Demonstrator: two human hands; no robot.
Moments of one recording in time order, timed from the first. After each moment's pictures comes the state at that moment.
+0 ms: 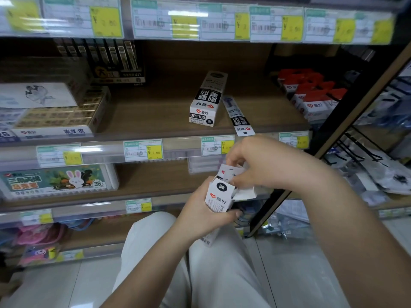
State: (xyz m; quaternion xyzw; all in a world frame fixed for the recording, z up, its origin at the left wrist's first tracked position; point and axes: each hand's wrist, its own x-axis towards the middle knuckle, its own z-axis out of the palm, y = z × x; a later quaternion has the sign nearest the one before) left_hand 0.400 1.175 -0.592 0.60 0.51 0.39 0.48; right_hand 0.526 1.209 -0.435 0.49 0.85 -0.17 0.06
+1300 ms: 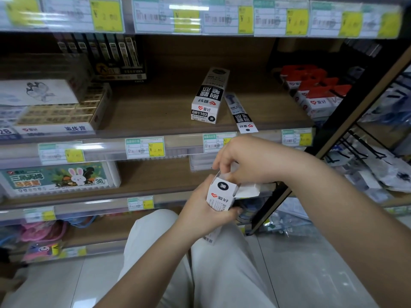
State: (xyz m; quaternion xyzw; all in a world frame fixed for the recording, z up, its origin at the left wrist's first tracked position) left_hand 0.400 1.169 -0.584 0.61 0.52 0.39 0.45; right_hand 0.515 1.226 -0.450 0.45 0.87 -0.19 0.09
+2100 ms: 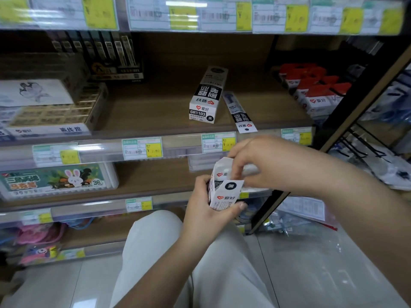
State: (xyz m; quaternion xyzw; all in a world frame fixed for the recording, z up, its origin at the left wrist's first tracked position) left_hand 0.416 1.158 -0.583 0.52 0.57 0.47 0.42; right_hand 0.536 1.210 -0.434 0.43 0.89 -0.16 0.08
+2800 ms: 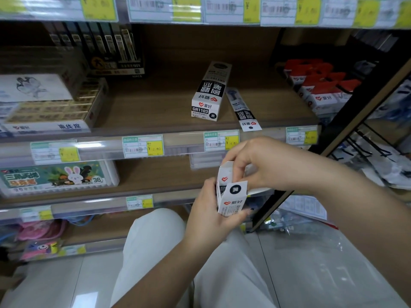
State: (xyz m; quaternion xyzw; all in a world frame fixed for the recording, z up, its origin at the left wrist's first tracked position) left_hand 0.419 1.158 -0.590 0.57 0.58 0.44 0.37; right_hand 0.541 1.229 -0.463 0.37 0.89 -0.26 -0.01
